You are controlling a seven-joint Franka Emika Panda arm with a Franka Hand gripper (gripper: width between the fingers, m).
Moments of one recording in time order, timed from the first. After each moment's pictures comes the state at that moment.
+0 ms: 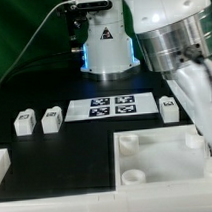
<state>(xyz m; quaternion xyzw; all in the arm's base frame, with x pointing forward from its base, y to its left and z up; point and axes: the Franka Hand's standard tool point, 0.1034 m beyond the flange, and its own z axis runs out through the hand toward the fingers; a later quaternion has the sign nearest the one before) 0.626 0.115 0.069 -0.74 0.66 0.05 0.12</state>
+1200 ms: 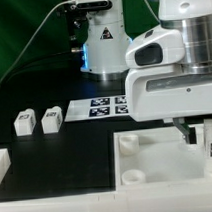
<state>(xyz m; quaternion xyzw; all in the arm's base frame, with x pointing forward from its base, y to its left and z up) 0.628 0.116 0.074 -0.99 0.12 0.00 0.06</state>
